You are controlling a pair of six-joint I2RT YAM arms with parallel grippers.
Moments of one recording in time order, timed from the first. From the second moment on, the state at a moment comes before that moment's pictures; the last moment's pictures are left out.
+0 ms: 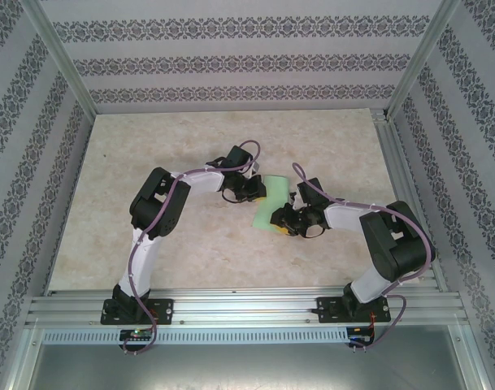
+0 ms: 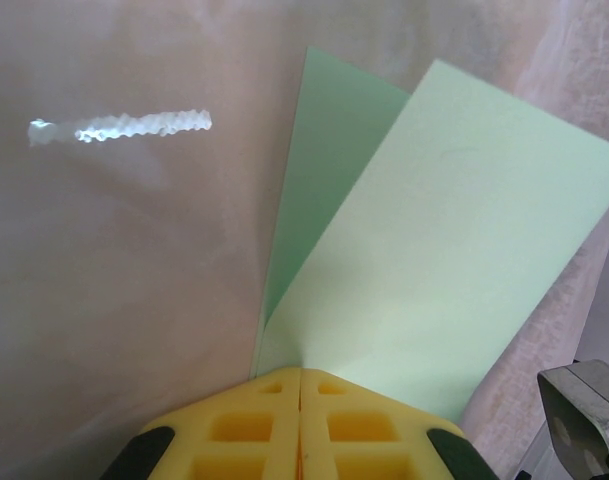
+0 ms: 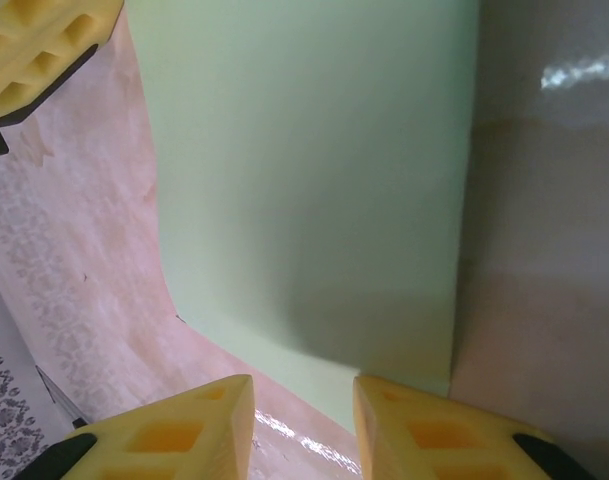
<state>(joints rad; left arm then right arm) -0.59 2.23 1.51 -0.28 0.59 -0.79 0.39 1.60 0.65 -0.13 -0.58 0.79</state>
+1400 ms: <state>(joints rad) -0.59 2.24 1.53 -0.30 0.59 -0.77 0.25 1.76 0.97 -0.20 -0.55 0.68</state>
